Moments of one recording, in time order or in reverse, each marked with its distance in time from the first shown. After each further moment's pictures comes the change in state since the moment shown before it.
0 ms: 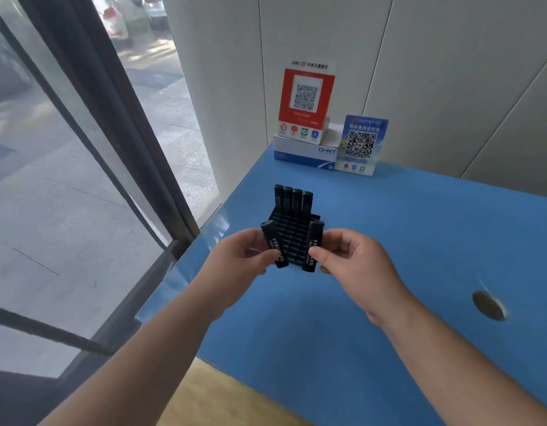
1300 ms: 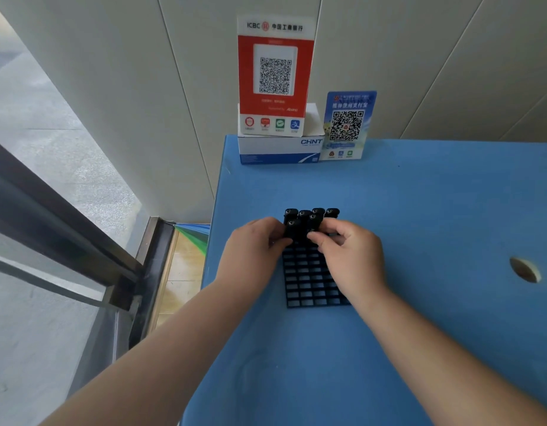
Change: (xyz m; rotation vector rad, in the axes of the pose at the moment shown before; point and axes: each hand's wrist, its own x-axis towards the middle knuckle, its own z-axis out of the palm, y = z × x) left_hand 0.200 -0.069 -0.023 0.366 -0.150 0.392; right_hand 0.127 0.042 0.095 -0.254 0.634 0.081
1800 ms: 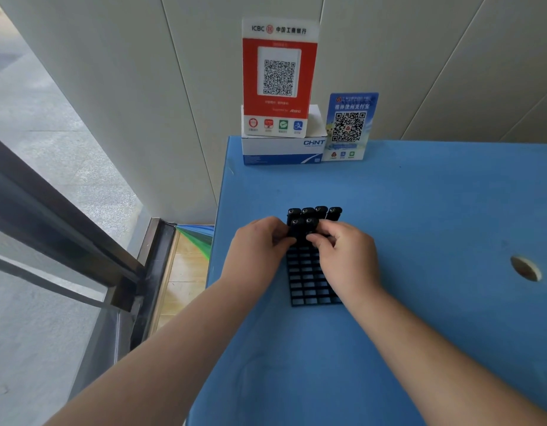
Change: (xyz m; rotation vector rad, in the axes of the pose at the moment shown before) left_hand 0.001 0.000 0.000 -0.045 -0.021 -0.039; right_hand 0.000 0.007 0.010 -0.269 0.037 -0.148
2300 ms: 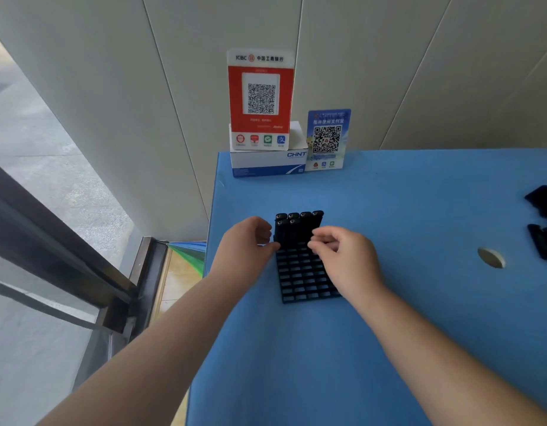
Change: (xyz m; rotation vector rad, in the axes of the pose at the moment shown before) left_hand -0.006 0.016 -0.022 -0.002 -0.073 -0.085; right_hand -0.014 0.000 -0.032 0.069 -0.048 0.124
